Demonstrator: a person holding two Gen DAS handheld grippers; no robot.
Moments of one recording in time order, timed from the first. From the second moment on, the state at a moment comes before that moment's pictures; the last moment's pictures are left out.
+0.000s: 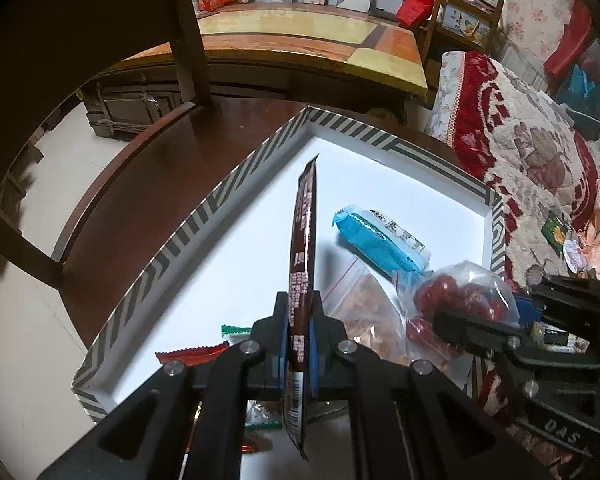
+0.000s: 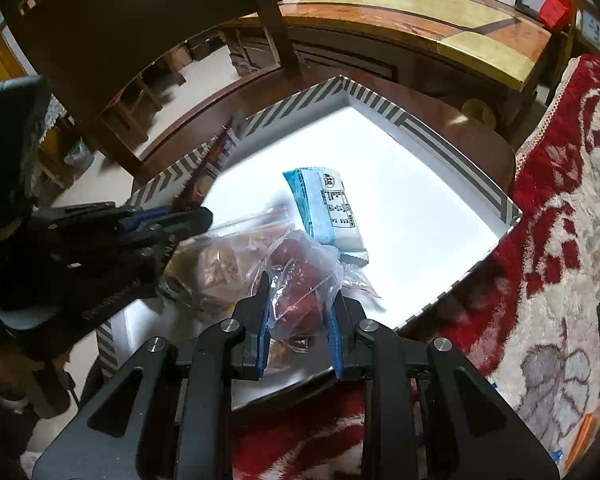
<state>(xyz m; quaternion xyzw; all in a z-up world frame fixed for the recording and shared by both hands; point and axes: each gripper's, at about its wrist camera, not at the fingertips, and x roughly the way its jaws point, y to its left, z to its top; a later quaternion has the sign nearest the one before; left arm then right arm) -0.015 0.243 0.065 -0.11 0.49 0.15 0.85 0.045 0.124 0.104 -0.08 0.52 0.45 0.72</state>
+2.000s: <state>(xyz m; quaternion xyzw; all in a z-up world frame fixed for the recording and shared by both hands) 0.001 0.053 0.092 -0.04 0.50 0.00 0.87 0.026 -0.198 0.095 0.05 0.55 0.25 0.80</state>
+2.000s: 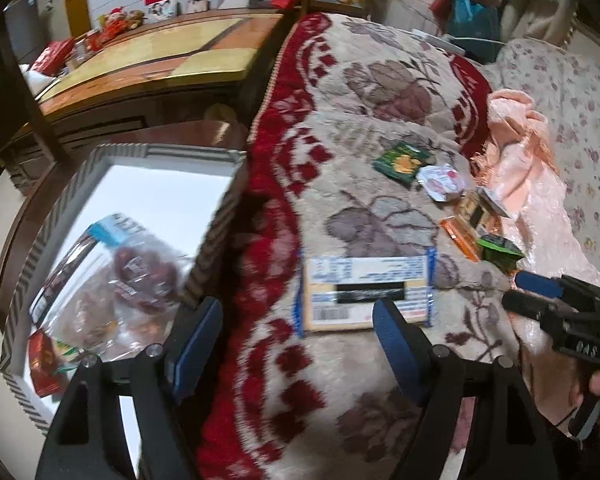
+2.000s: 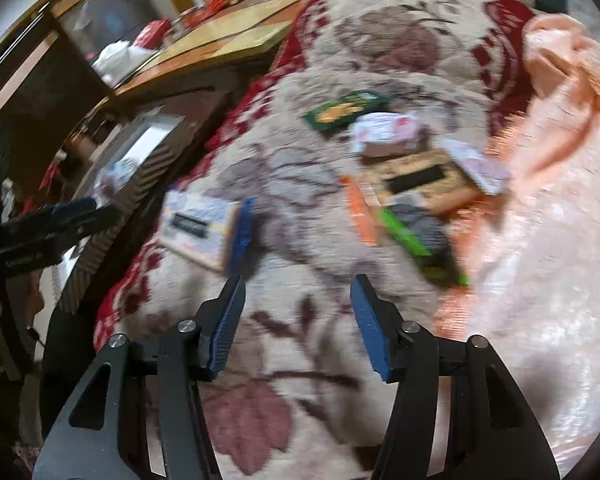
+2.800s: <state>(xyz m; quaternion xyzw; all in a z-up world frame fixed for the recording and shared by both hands) 0.040 0.008 0.080 -0.03 0.52 -0.05 0.85 0.082 -0.231 0.051 0.02 0.55 0.22 0.80</state>
